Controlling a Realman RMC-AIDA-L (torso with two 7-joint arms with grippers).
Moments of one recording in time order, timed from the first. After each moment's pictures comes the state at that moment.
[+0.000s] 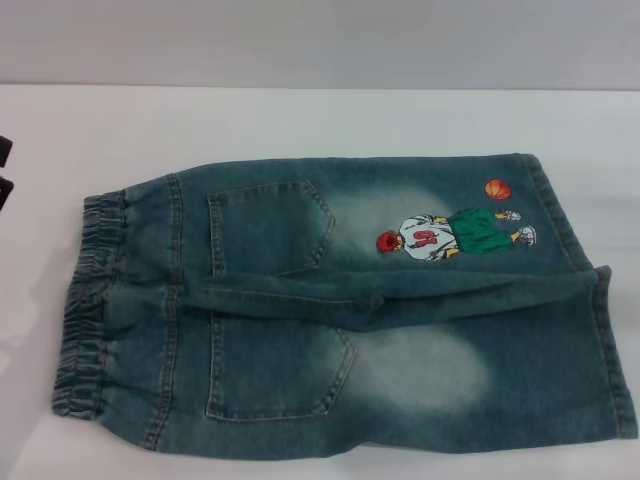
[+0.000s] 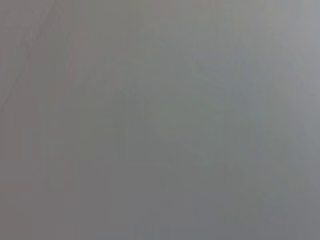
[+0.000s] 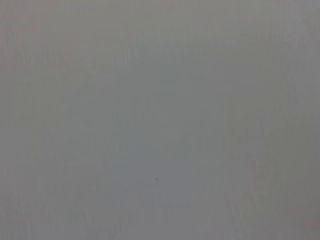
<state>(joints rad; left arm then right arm) -0.24 -2.07 1.53 0.04 0.12 1.87 -0.57 0.49 2.08 -1.06 -0.07 0.04 -1.22 0.34</state>
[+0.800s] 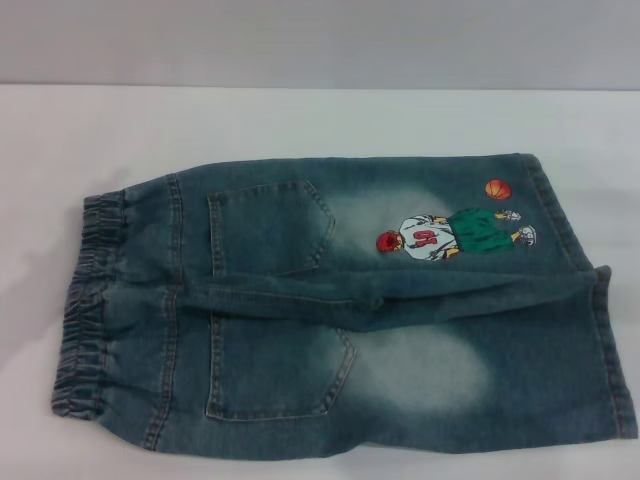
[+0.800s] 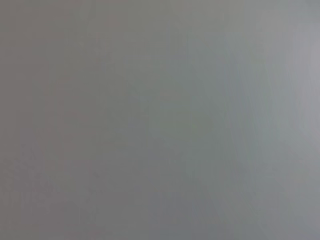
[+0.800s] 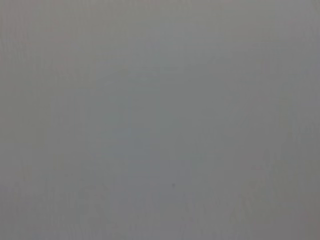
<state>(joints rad) -0.37 -1.91 1.53 0.17 0.19 1.75 -1.05 0.50 2.08 -1.07 -0.08 0.04 -1.22 0.35</state>
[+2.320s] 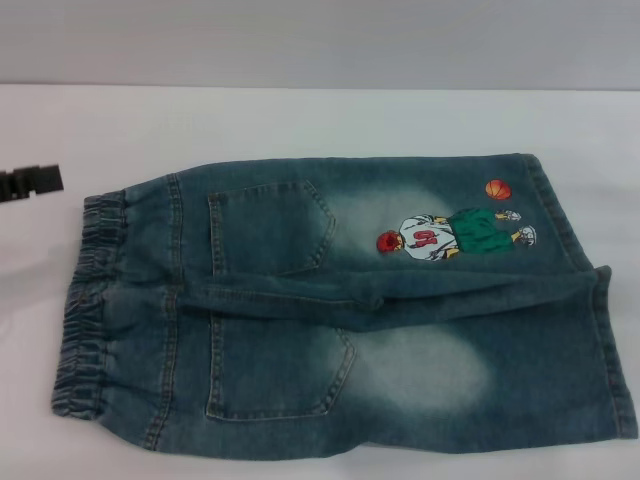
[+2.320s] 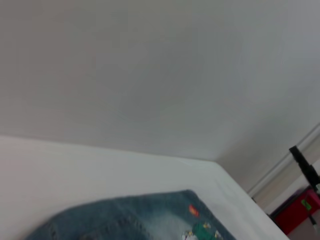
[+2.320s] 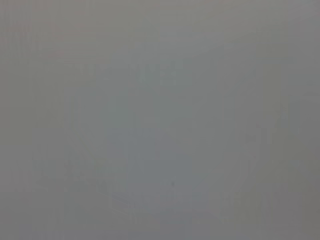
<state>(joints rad) -0.36 -1.75 0.84 0.67 1.65 1.66 -1.97 0.51 2.07 -1.06 -0.09 0.04 -1.20 0.34</state>
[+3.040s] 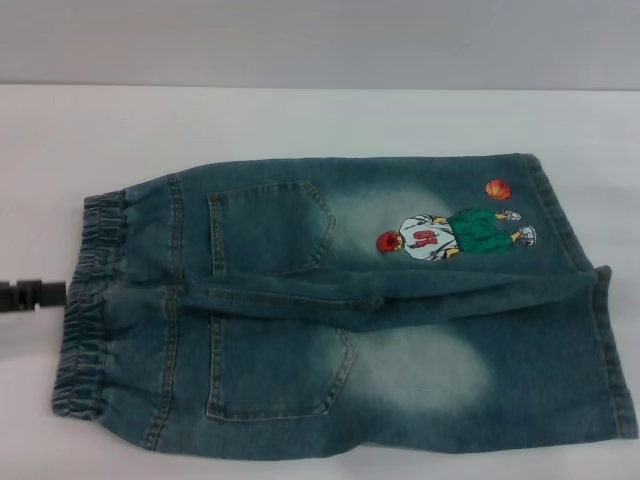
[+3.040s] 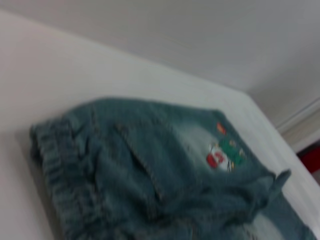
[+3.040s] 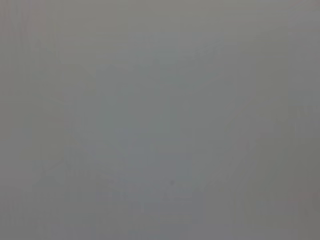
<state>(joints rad) -0.34 -1.78 0.74 0.67 1.95 1.72 -2.00 0.51 2.07 -1.06 -0.09 0.03 -1.20 0.34</state>
